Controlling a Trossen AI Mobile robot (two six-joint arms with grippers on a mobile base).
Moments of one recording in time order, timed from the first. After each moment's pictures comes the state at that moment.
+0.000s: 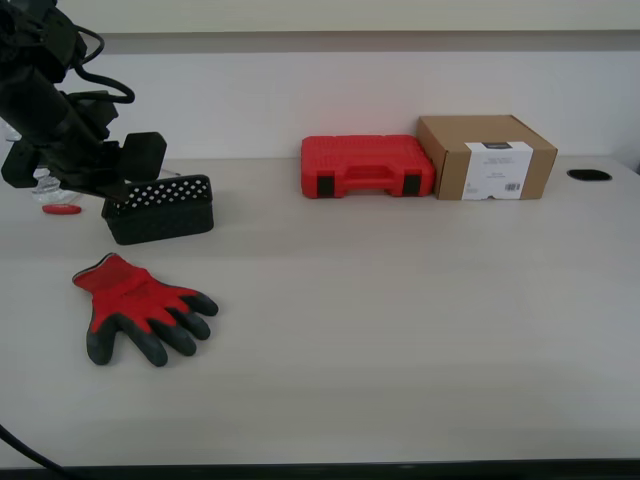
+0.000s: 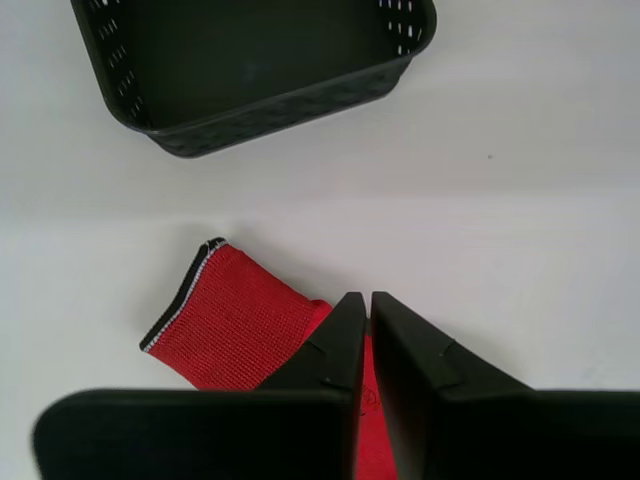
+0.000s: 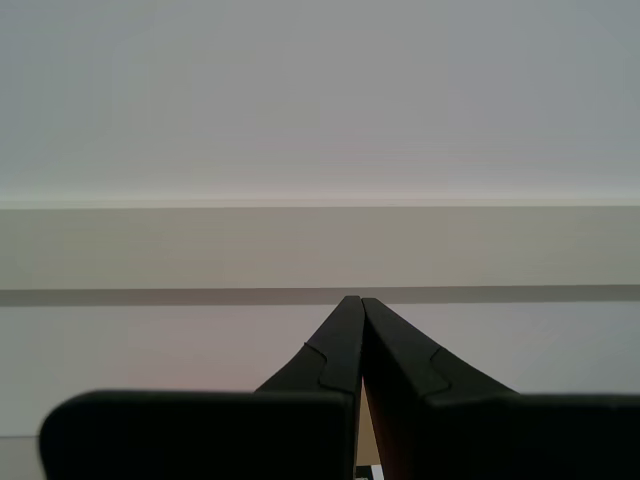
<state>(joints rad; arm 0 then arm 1) 0.00 1.05 0.52 0.62 0.00 0.00 0.04 1.76 0.71 -0.01 0.11 0.05</state>
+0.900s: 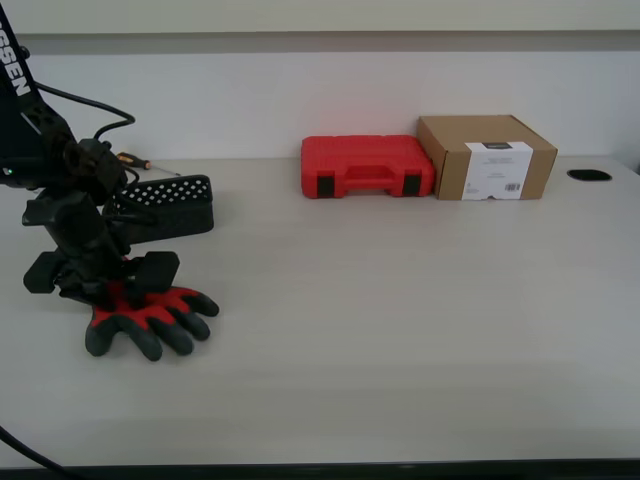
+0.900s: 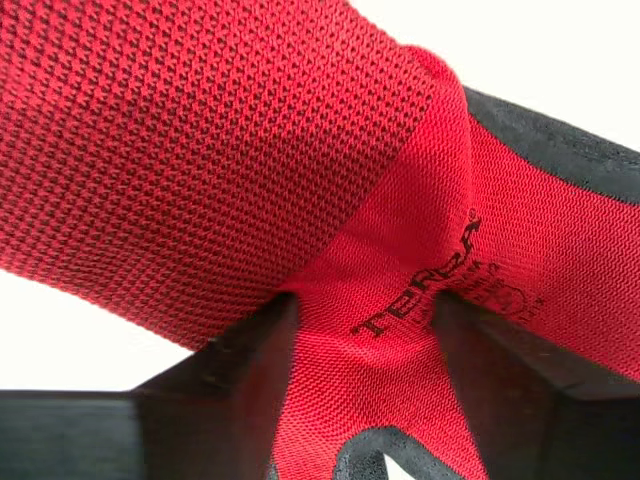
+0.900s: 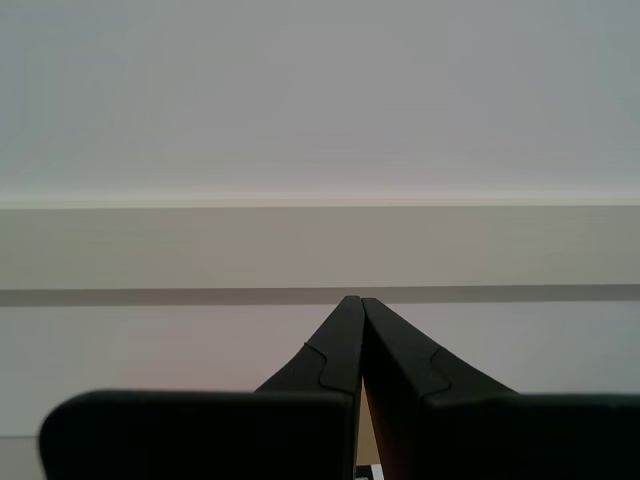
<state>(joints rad) 0.00 1.05 0.52 0.62 0.00 0.00 0.05 2.32 0.76 0.16 0.02 0.05</state>
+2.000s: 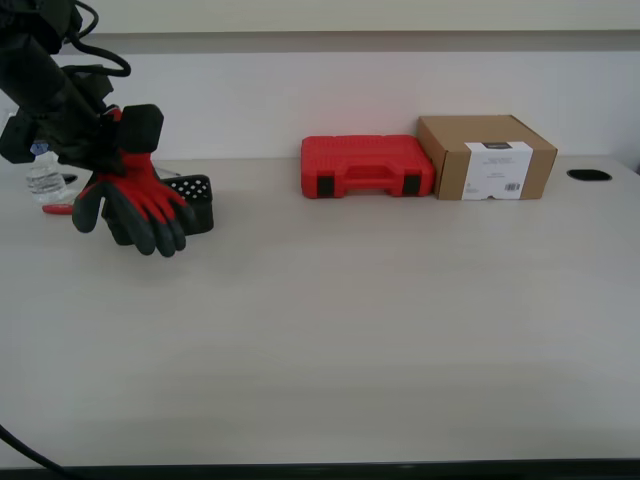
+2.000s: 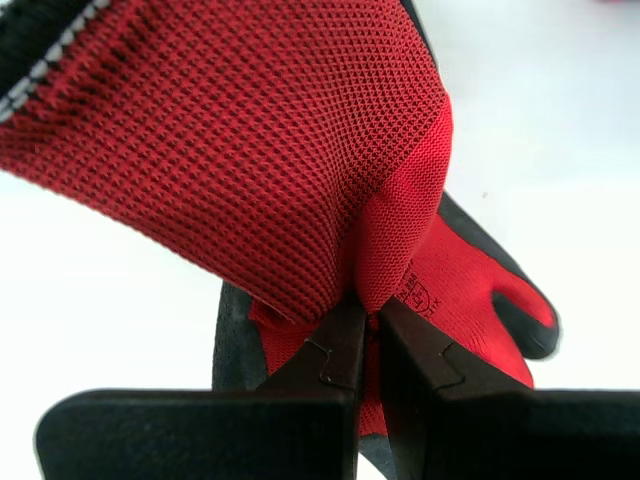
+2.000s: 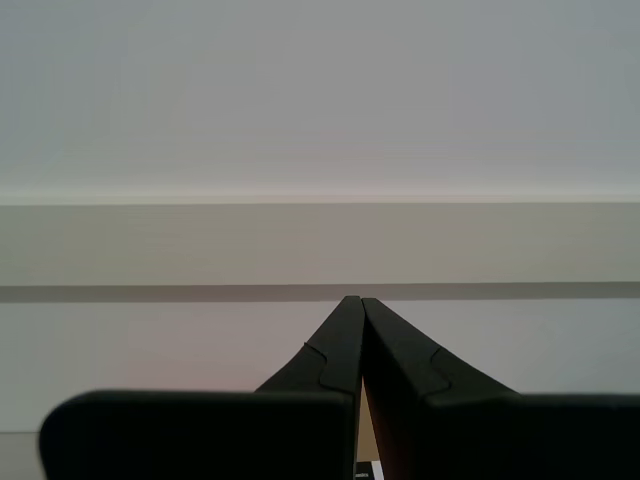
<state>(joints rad) 0.00 1.05 0.52 0.61 0.00 0.00 0.05 1.75 0.82 -0.11 0.11 0.02</state>
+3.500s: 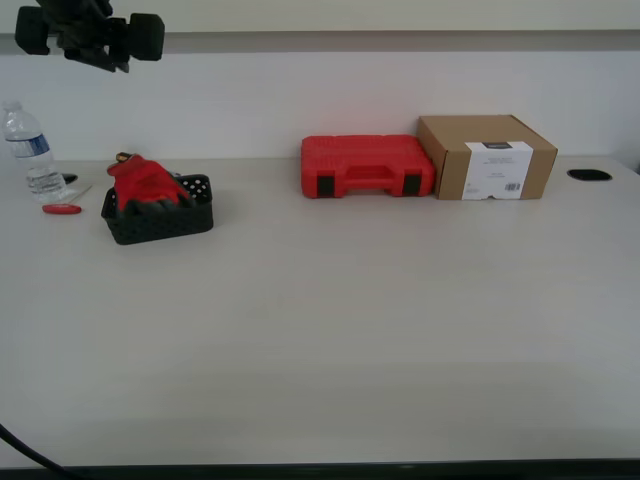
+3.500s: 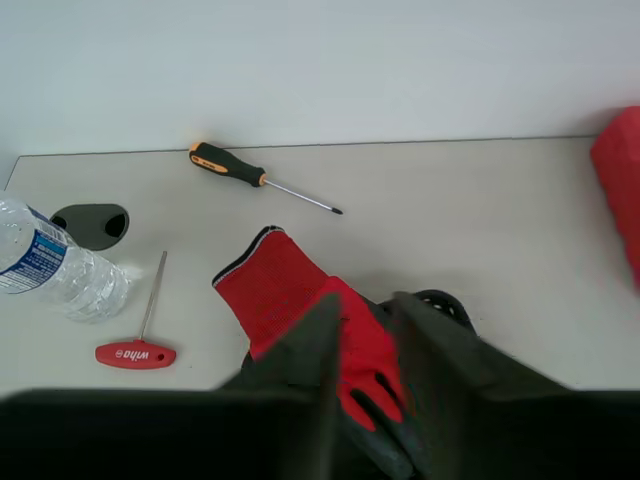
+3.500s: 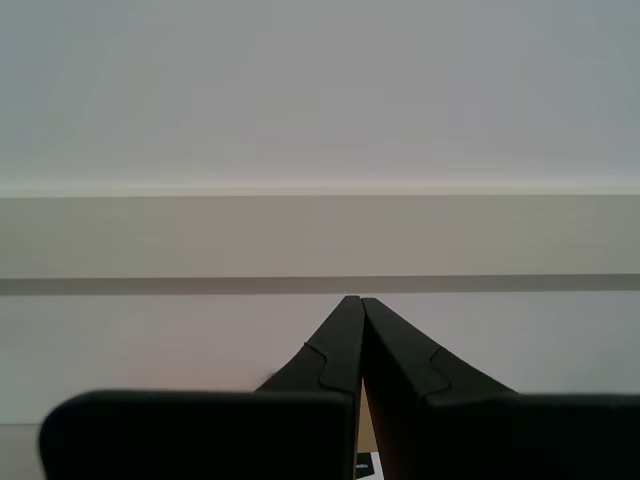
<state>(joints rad) 0.00 1.05 0.52 0.59 0.00 0.00 0.07 1.98 1.42 -0.16 -0.01 0.08</state>
